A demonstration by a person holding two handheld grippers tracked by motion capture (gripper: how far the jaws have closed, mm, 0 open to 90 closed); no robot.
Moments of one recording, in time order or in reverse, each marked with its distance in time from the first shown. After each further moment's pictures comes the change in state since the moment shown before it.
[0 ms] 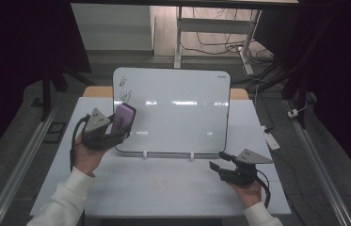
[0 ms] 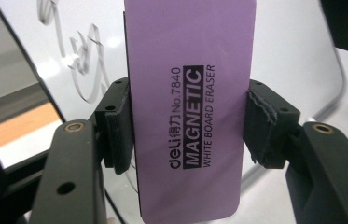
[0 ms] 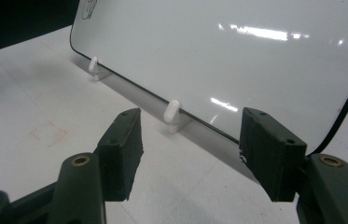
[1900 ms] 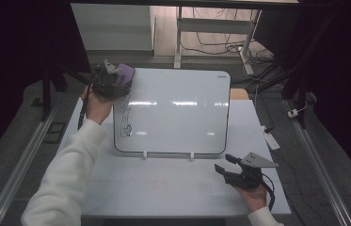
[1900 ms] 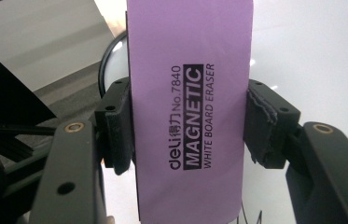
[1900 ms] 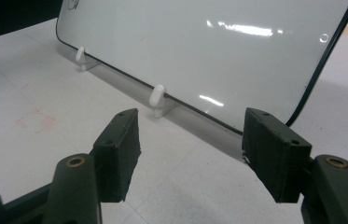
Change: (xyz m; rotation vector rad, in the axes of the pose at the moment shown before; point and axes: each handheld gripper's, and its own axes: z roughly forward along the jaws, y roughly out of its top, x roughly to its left) left arm 0.064 0.085 0.082 0.164 0.238 0.002; right arm -0.004 -0.009 -0.014 0.012 -0.046 -0.003
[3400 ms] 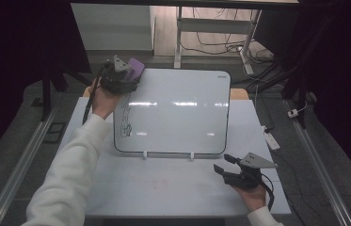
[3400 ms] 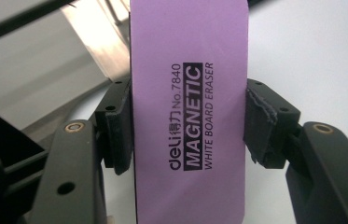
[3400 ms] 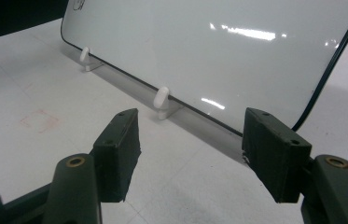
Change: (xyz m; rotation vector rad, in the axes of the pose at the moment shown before) left arm -0.004 0.020 0.007 -0.102 -0.039 0.081; right arm 0.002 0.000 0.001 -0.008 0.012 -0.014
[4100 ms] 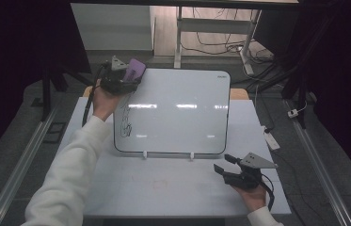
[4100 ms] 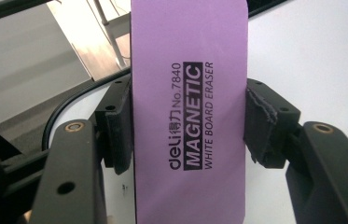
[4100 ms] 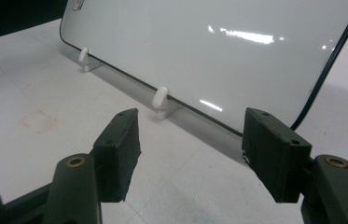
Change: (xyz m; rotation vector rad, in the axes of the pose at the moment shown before) left arm 0.000 -0.006 0.002 -0.016 -0.084 -0.035; right arm 0.000 0.000 0.000 -0.002 -0.004 -0.001
